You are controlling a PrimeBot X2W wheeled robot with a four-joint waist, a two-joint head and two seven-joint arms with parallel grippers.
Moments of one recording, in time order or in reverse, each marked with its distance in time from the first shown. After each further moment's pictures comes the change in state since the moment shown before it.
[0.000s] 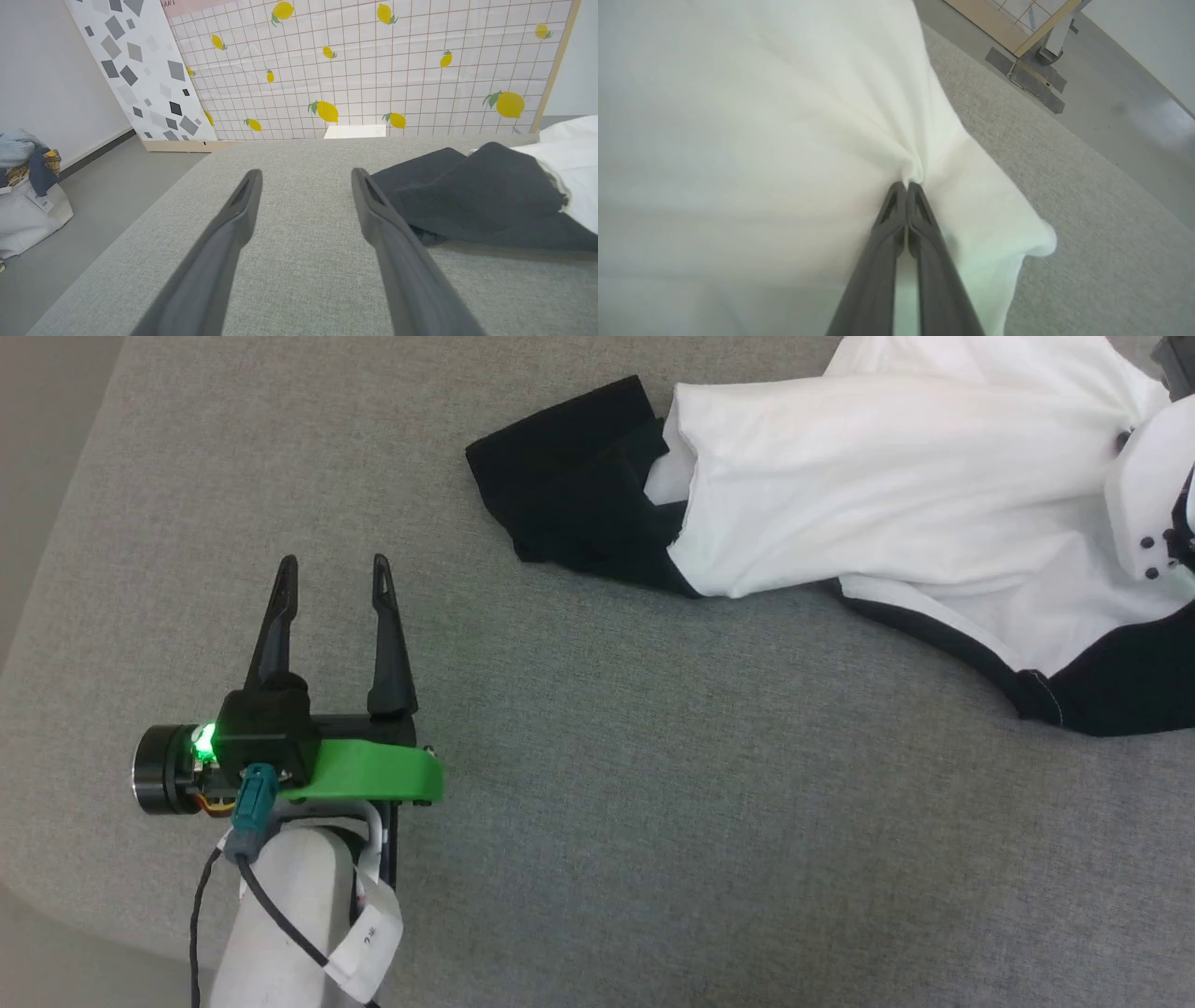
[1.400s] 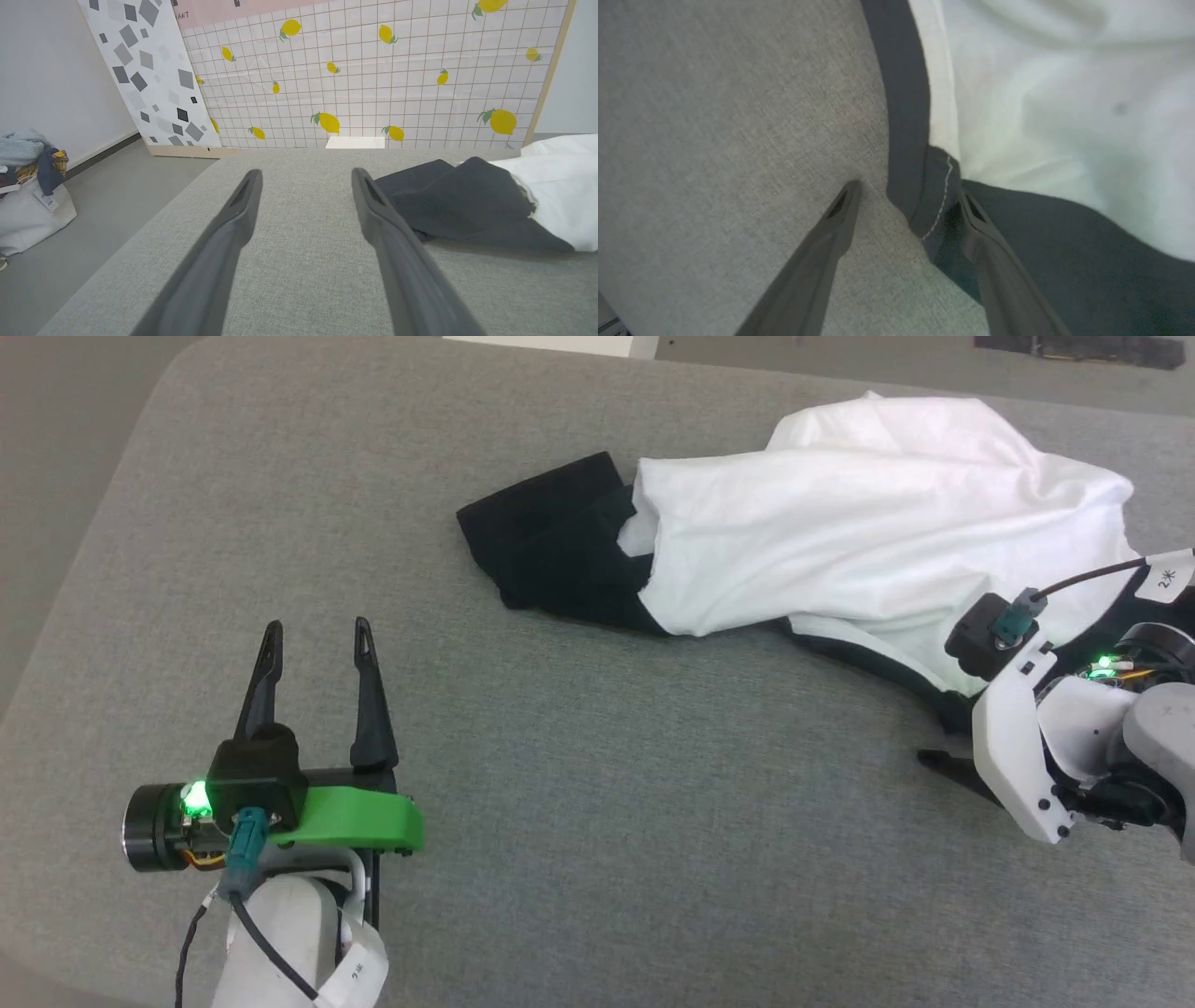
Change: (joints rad) left arm 0.082 0.010 0.035 0.021 0.011 -0.001 0.000; right arm 0.305 -0.266 0.270 -0.786 0.270 0.001 0.329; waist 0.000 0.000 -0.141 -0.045
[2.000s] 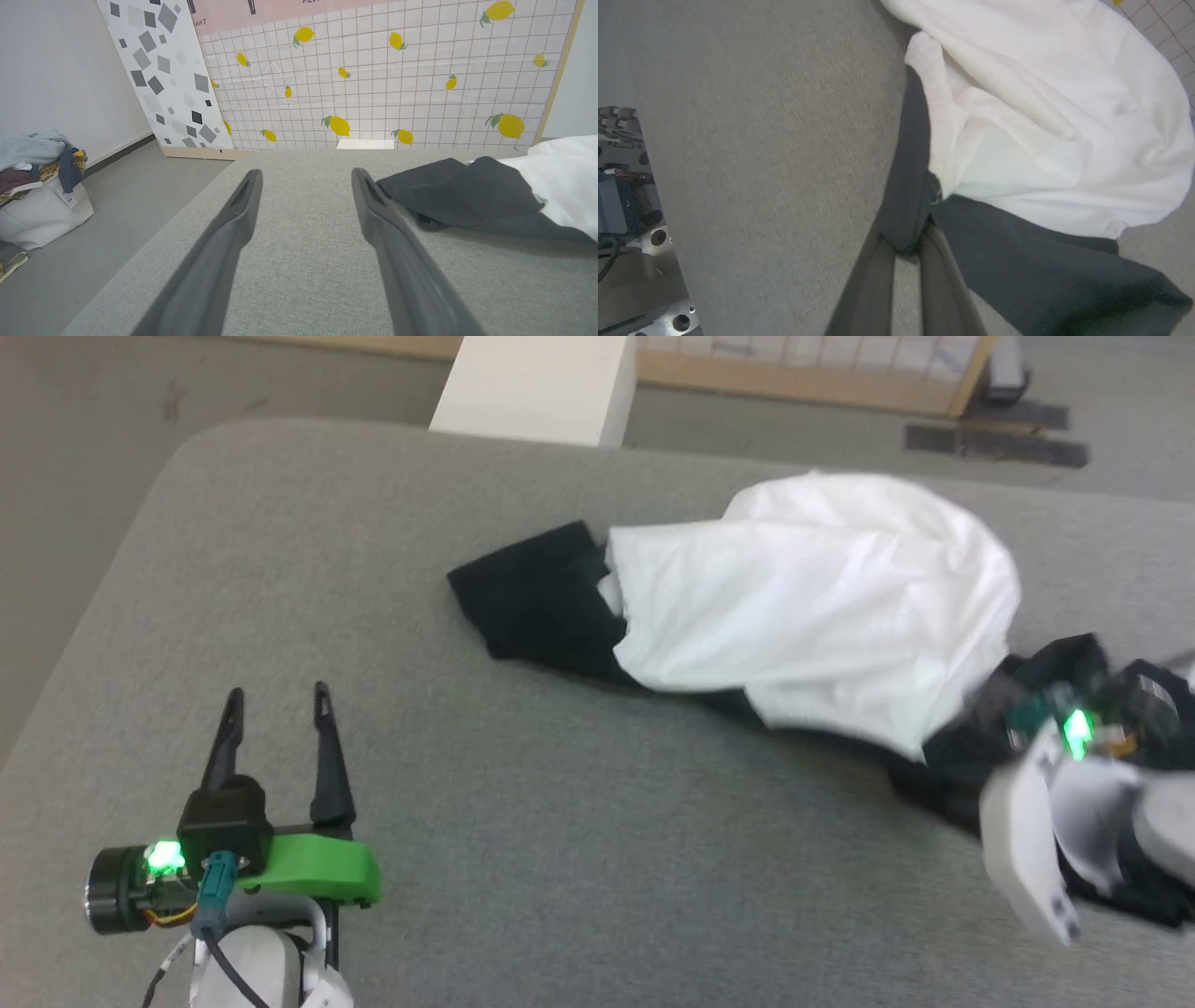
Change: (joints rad) left arm 0.079 0.036 0.052 0.042 0.007 -0.006 0.000; right arm 0.080 -0.133 0.031 -0.298 -0.039 -0.001 -0.257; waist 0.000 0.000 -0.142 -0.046
